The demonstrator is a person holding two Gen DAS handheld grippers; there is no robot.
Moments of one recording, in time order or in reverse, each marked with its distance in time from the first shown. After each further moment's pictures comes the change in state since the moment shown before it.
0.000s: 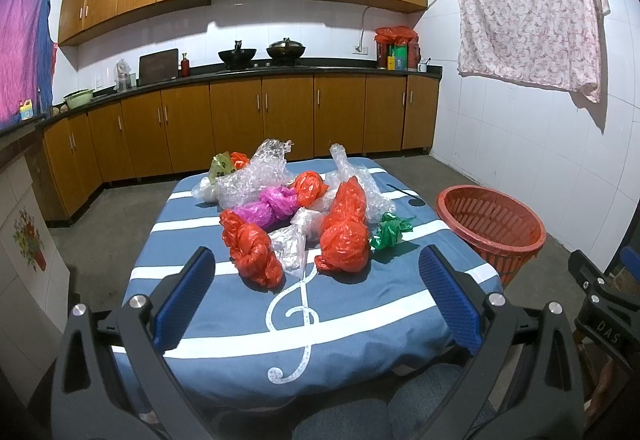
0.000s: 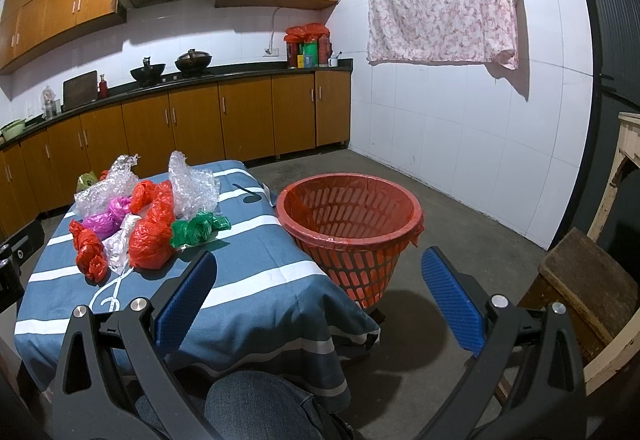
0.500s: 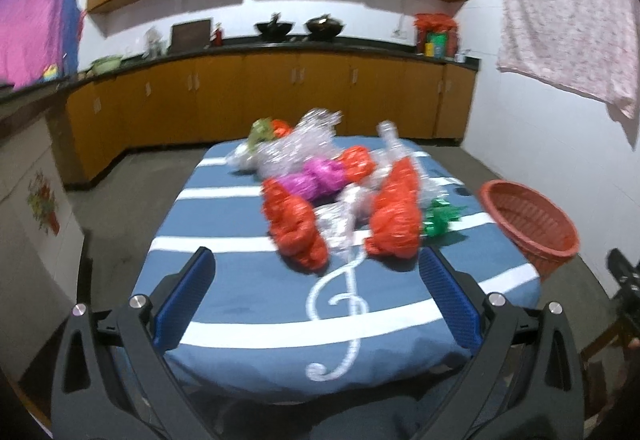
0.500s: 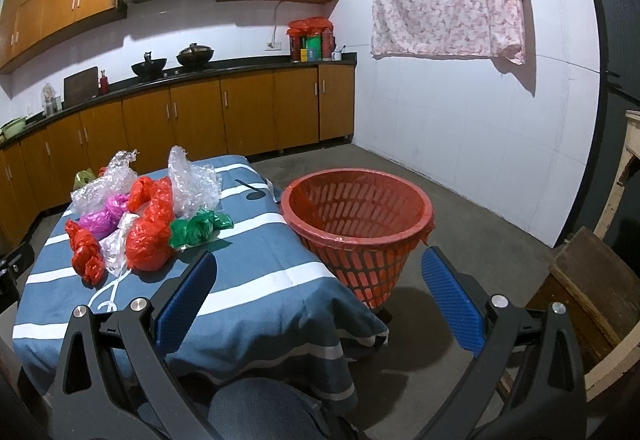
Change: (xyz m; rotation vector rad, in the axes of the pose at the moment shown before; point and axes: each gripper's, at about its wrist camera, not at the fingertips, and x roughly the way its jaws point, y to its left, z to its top) left arm 0.027 0.040 -0.026 -0.118 0.096 0.113; right arm 0.026 0.010 0.001 -0.009 0.016 0.017
